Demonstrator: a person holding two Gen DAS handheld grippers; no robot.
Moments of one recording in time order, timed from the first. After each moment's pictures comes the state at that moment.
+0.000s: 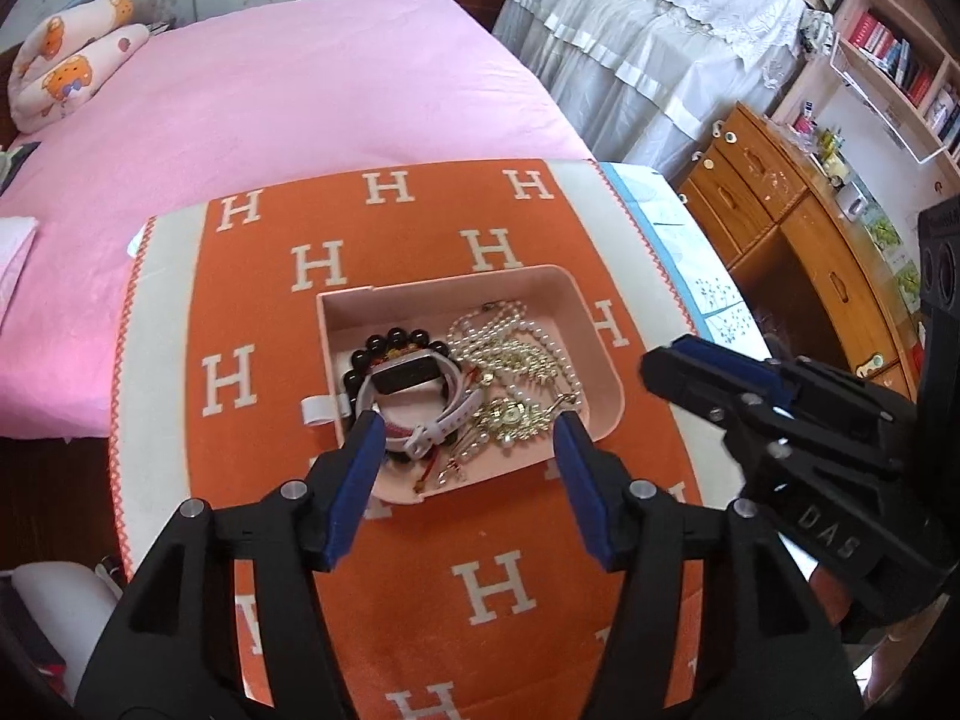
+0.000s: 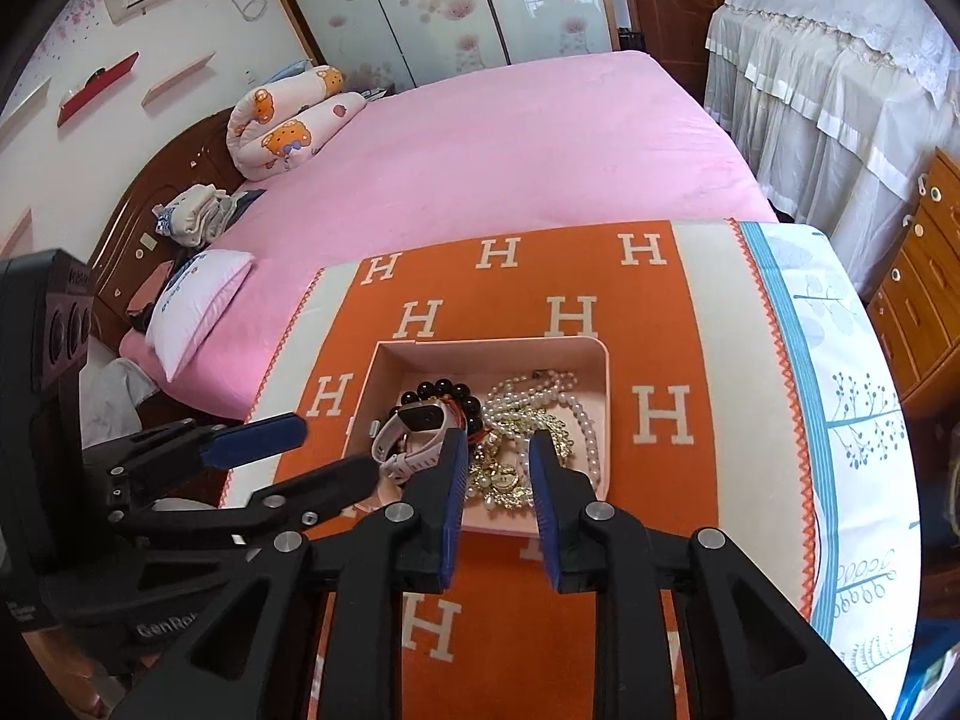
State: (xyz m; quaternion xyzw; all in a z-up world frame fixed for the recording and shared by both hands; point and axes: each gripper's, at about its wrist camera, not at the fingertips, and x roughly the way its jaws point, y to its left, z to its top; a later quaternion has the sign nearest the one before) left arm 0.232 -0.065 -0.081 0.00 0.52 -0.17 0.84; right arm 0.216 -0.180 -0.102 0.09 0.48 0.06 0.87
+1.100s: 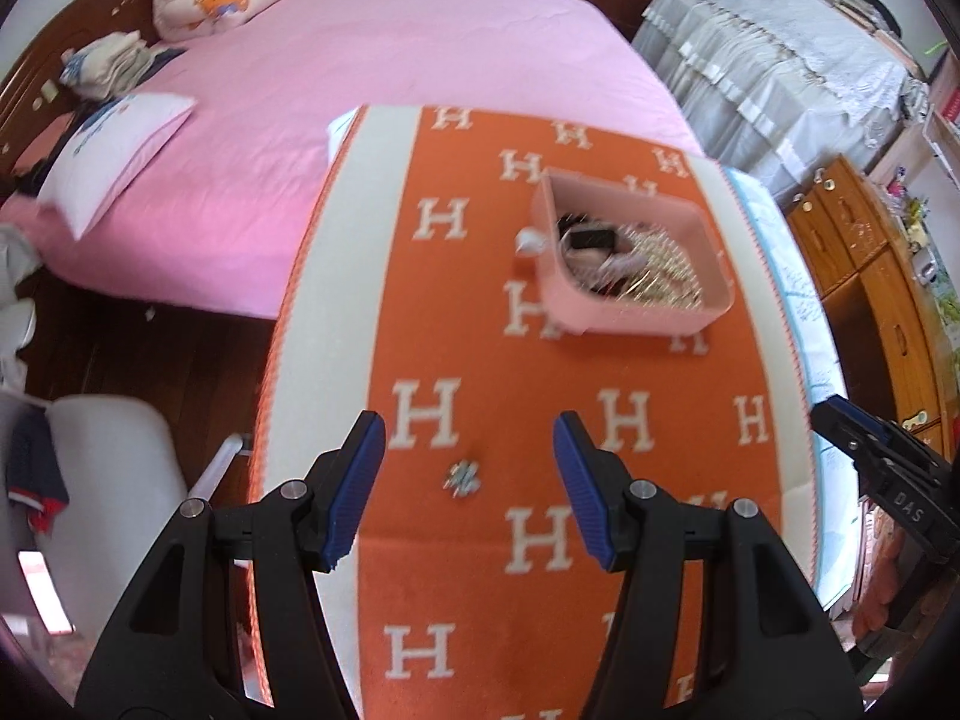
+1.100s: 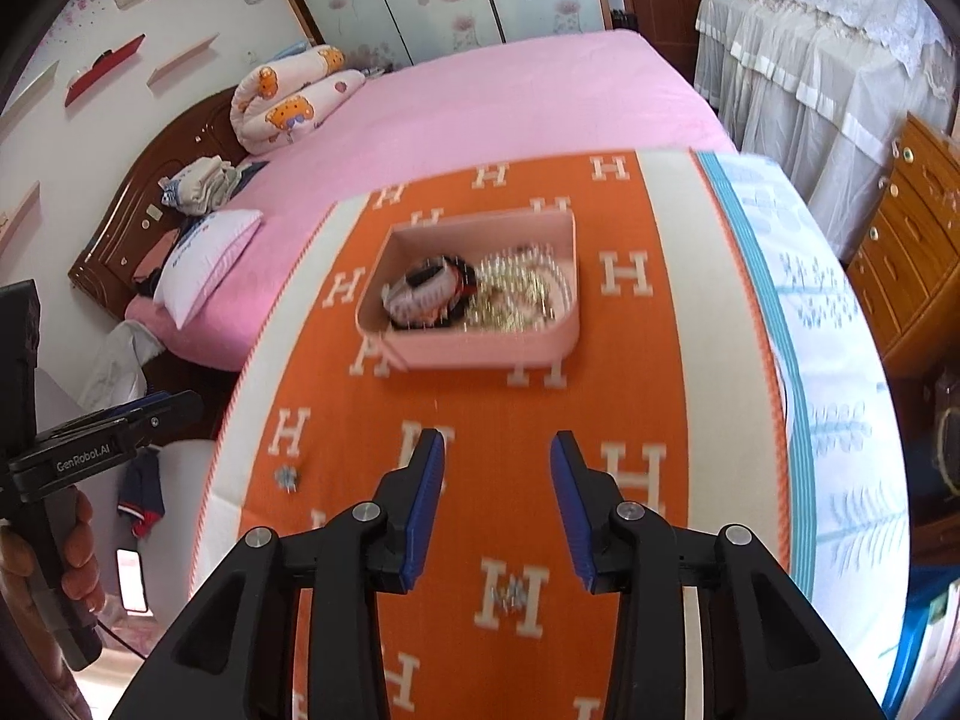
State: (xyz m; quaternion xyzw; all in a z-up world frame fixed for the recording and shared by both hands) left arm 0.090 0.052 -0.076 -0.05 0.54 -0.02 0.84; right arm 0.076 -0.189 -0.110 0.08 0.51 0.06 0.86
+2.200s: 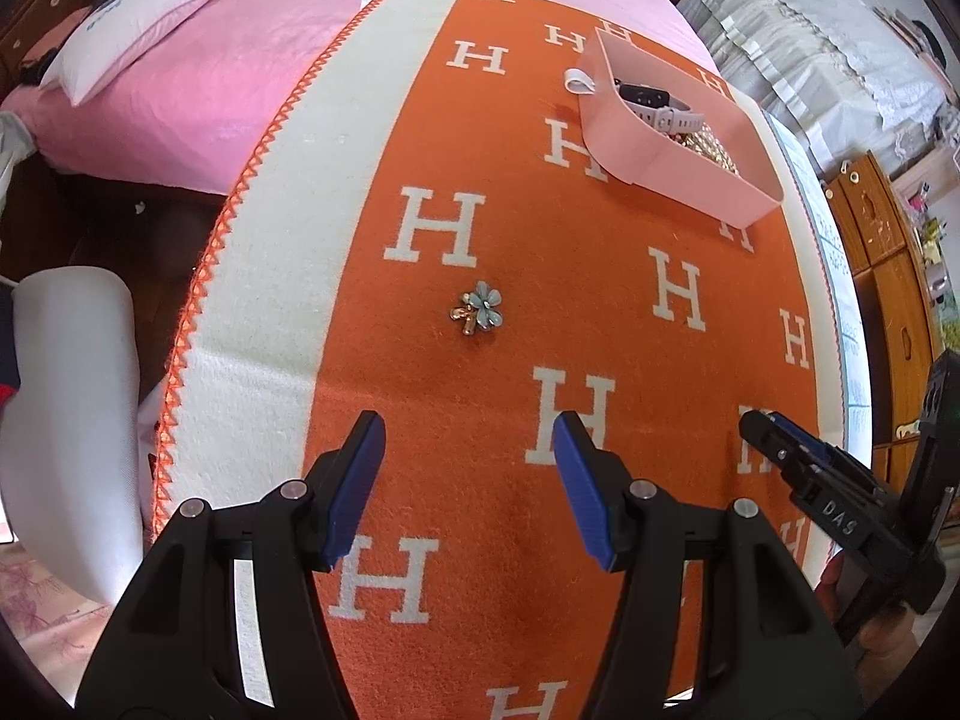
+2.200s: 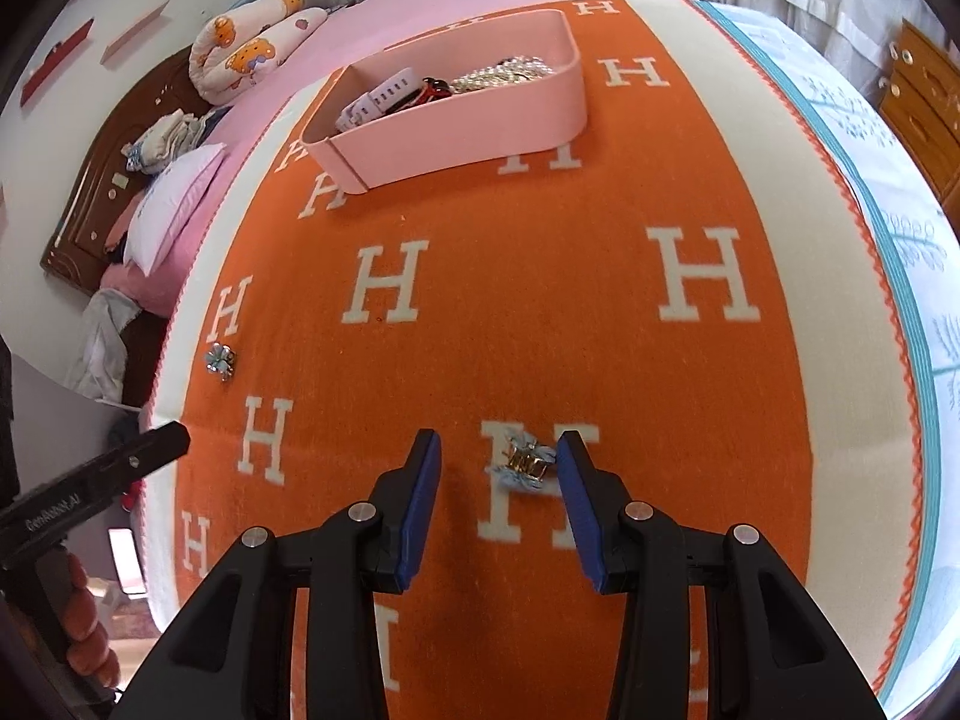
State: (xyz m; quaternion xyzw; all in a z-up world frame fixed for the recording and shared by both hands) left arm 0.044 0.054 -0.166 -0.11 0.59 0.00 0.80; right arm 0.050 -0.156 -0.231 0.10 0.58 0.04 0.81
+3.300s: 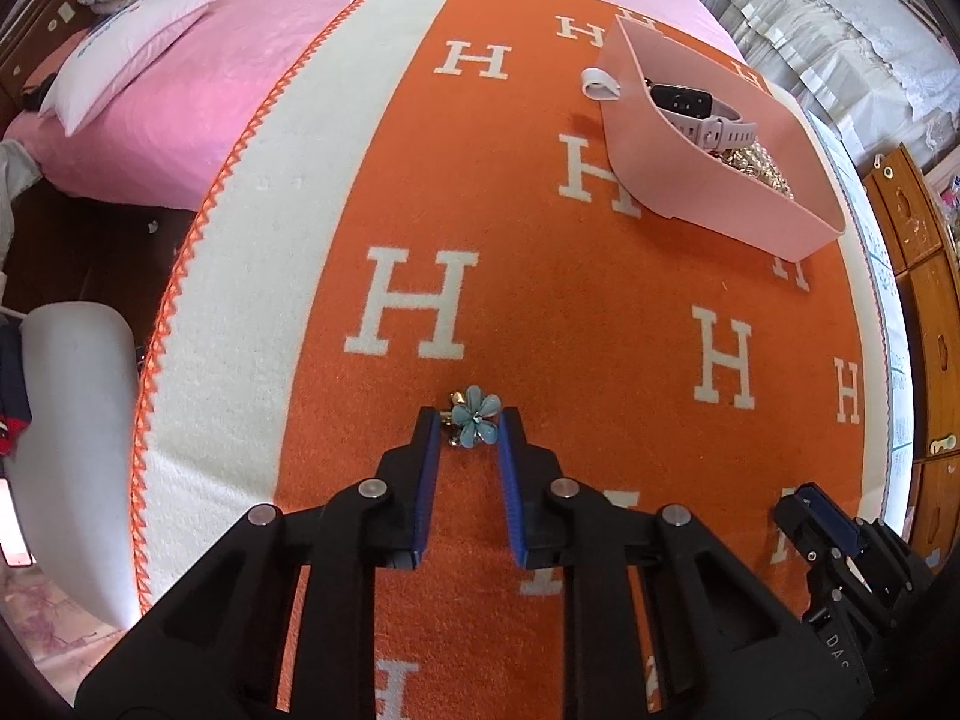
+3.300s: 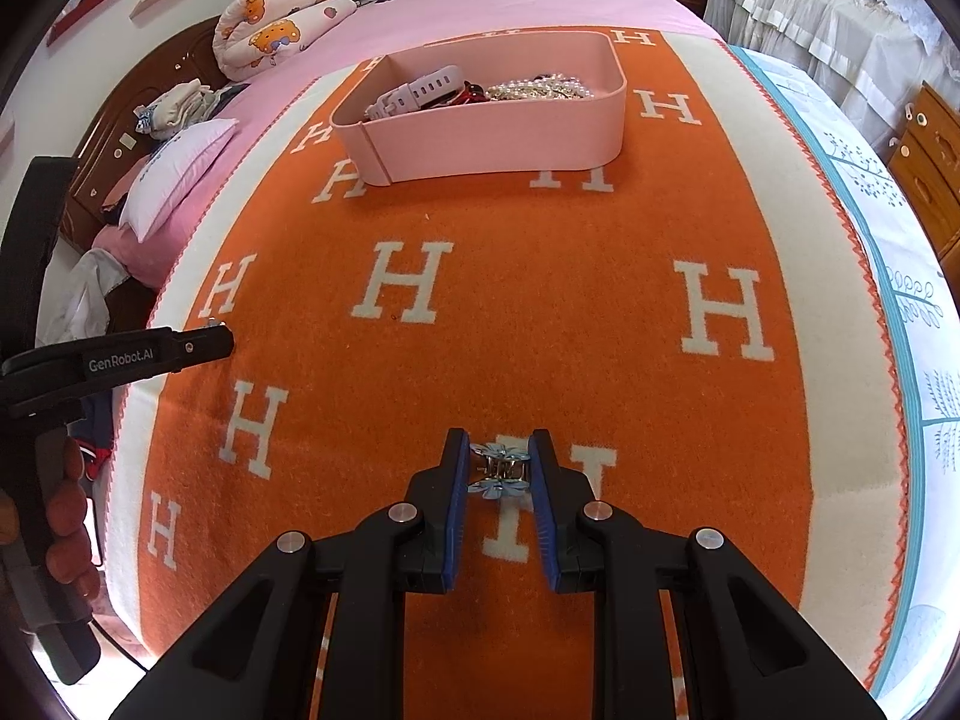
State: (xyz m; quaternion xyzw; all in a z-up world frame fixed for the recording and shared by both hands) left arm 0.108 0.028 -0.201 -0.08 0.59 0.03 0.80; right arm 0.046 -0.143 -0.230 0.04 0.56 0.05 0.82
